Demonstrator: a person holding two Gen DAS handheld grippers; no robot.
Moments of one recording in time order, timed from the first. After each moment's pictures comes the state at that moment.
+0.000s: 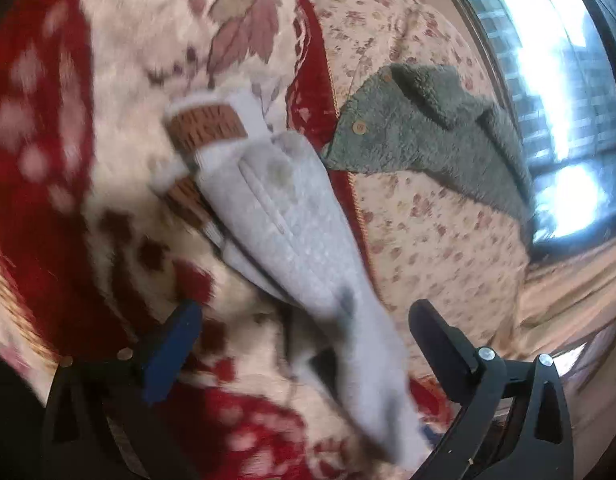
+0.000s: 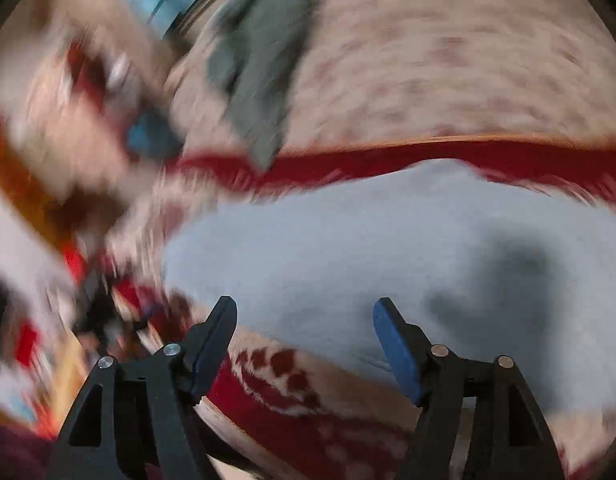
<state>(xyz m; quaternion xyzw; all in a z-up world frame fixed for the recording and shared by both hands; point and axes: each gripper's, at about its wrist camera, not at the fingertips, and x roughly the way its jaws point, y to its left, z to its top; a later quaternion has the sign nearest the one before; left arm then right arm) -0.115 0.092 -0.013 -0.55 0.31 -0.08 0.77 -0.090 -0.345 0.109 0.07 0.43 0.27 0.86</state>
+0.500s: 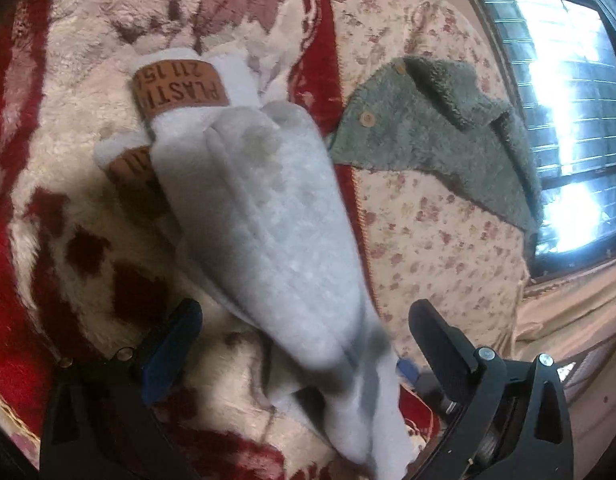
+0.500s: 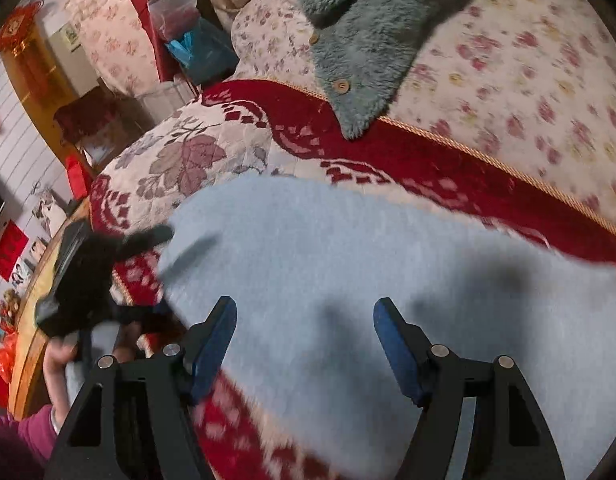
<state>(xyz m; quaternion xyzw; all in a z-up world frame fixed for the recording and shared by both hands) -0.079 0.077 -0.024 -0.56 0.32 -0.07 0.76 0.007 -0.206 0.093 0.01 0.45 0.35 0.82</state>
